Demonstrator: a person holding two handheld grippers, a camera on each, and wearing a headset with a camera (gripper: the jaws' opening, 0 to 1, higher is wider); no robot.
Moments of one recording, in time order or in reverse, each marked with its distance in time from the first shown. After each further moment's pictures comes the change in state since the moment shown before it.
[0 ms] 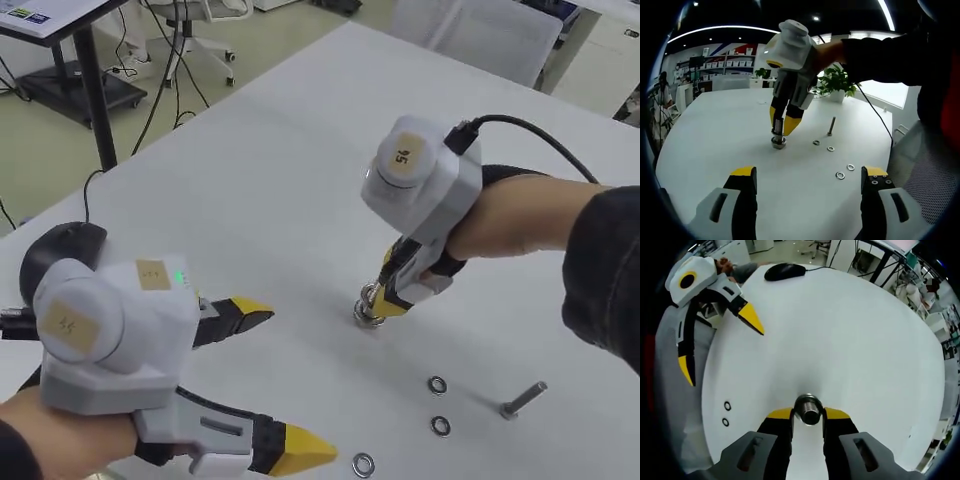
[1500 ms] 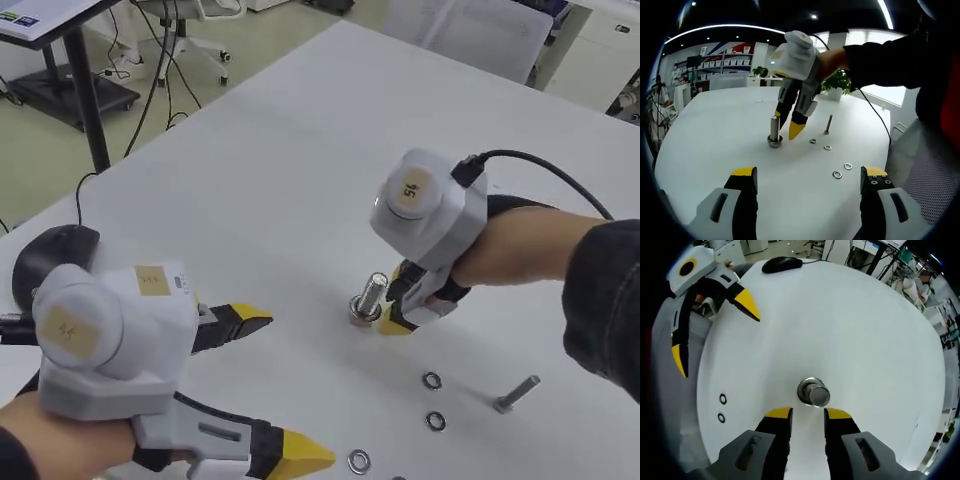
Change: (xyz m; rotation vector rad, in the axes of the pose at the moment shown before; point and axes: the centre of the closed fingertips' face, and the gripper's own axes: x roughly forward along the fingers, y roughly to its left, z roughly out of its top) left arm 0.002 -0.007 -0.003 0.011 0.016 -0.019; right arm 0.012 0.004 -0.028 0.039 -0.004 -0.022
